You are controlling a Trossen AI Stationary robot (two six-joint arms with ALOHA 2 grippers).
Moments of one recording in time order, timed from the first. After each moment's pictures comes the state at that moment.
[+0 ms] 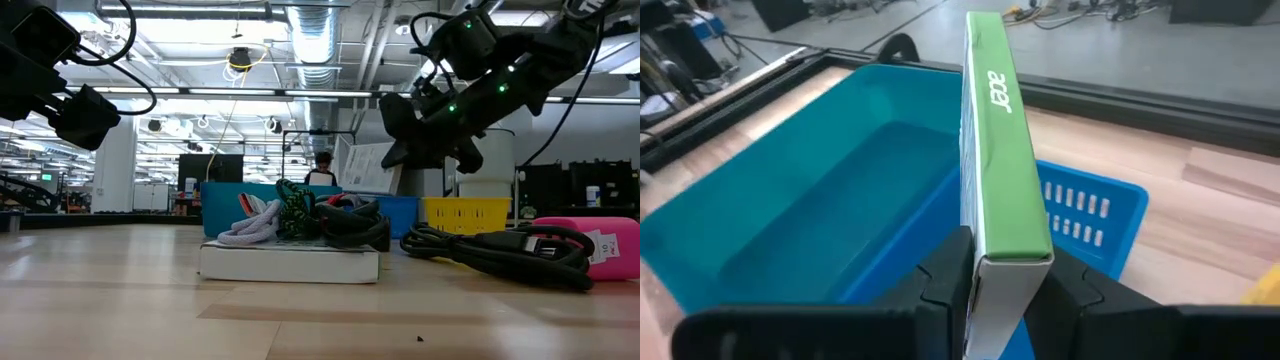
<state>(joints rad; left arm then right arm) -0.62 0.33 0.02 0.06 -0.39 -0.32 -0.06 1.55 0.57 0.45 0.64 0.55</state>
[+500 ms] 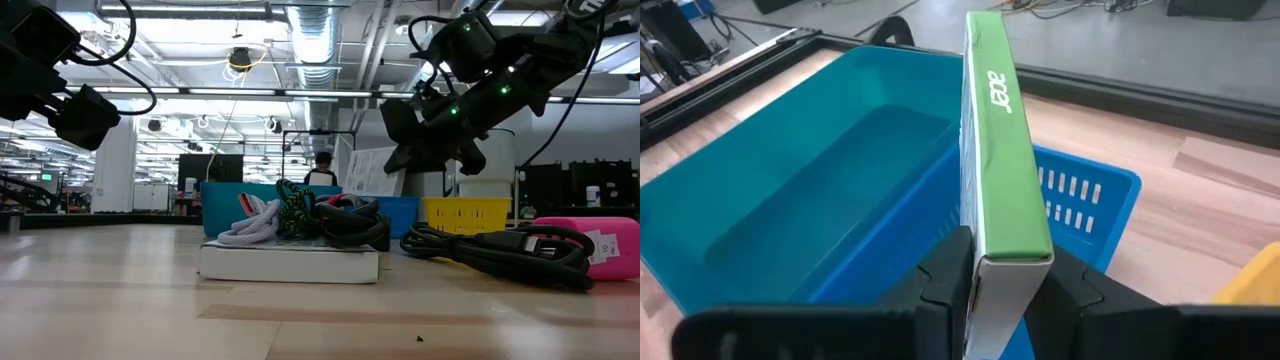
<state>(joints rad) -0.62 0.33 0.02 0.06 -0.39 -0.32 -0.06 1.54 0.57 0.41 0.63 0.55</state>
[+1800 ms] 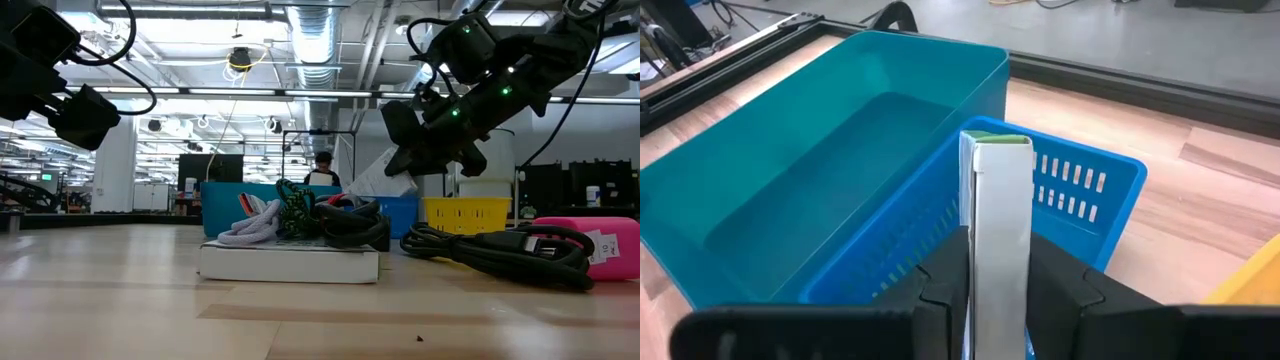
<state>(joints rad) -0.62 0.33 0.02 0.06 -0.39 -0.32 -0.06 1.54 0.57 0.39 0.61 0.55</state>
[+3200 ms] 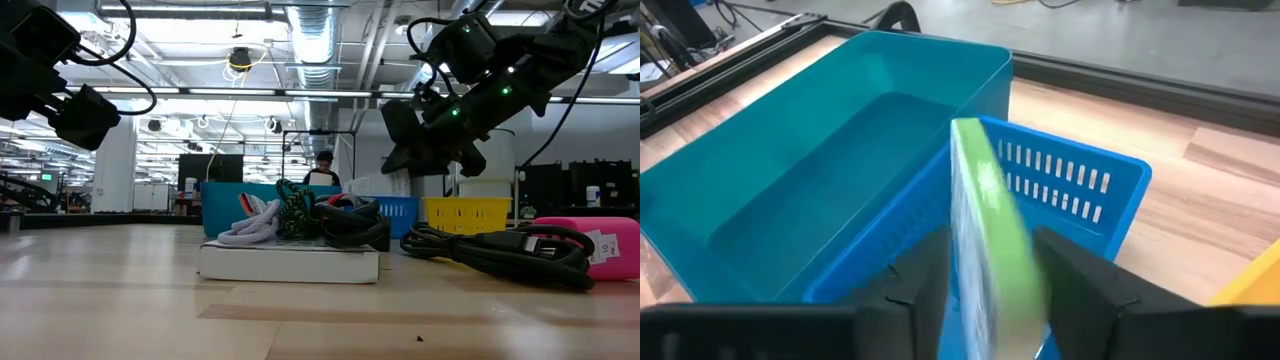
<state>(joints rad) -0.62 0.33 0.02 0.06 -0.39 -0.32 -0.06 1.54 0.57 0.40 0.60 0.55</state>
